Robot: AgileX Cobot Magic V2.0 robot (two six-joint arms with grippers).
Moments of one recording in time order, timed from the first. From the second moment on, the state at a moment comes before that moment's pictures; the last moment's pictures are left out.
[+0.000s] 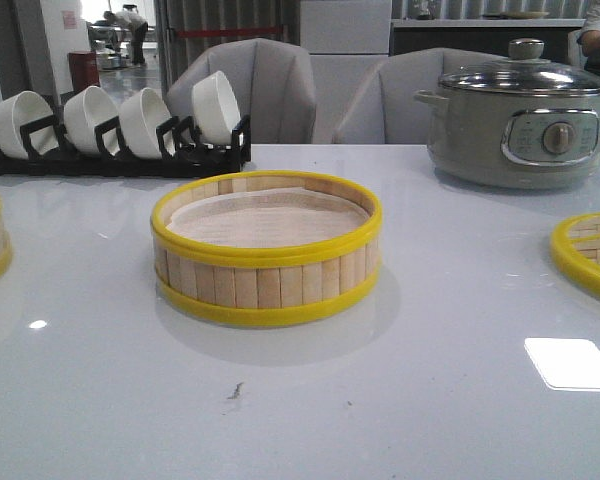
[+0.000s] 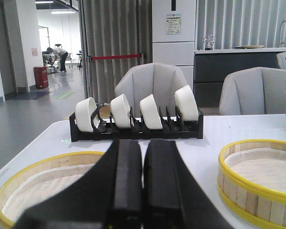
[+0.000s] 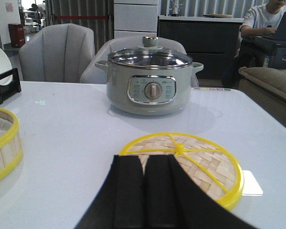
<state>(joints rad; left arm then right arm) -0.10 0.00 0.01 0.11 -0.05 -0.12 -0.07 -0.01 0.03 0.04 0.02 -0.02</state>
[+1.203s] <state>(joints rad) -0.10 1.04 -1.36 0.08 1.03 -0.07 -0.07 -0.01 0.03 0.04 0.02 -0.02</state>
